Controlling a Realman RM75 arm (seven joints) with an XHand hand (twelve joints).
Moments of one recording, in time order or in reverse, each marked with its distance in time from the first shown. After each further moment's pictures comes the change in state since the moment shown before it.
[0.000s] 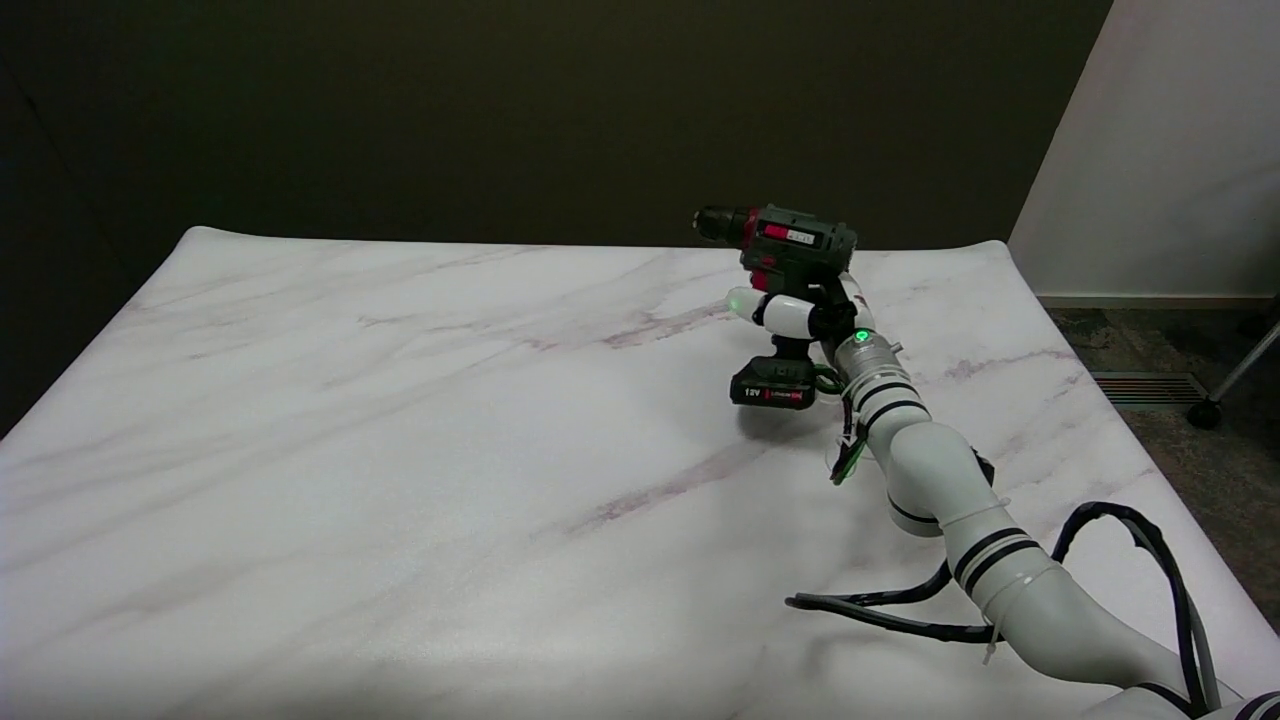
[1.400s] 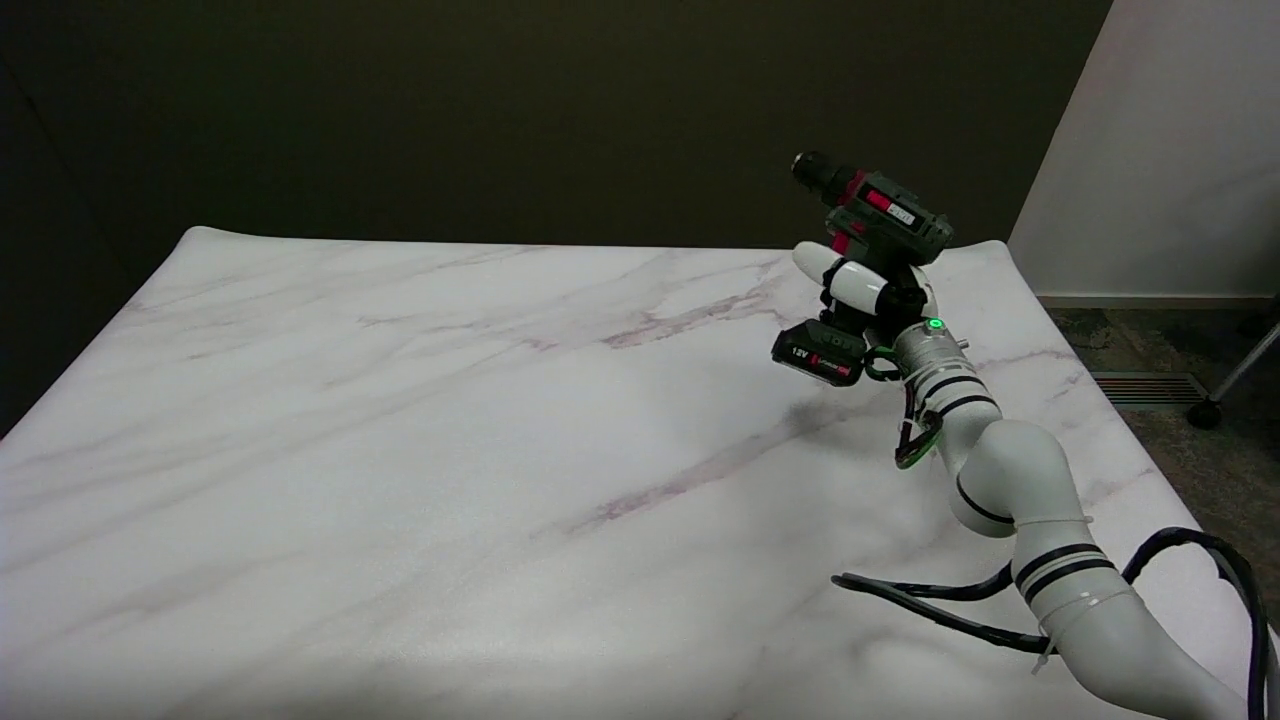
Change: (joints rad) arm -0.099 0.031 0.202 0.151 0.220 -0.148 0.000
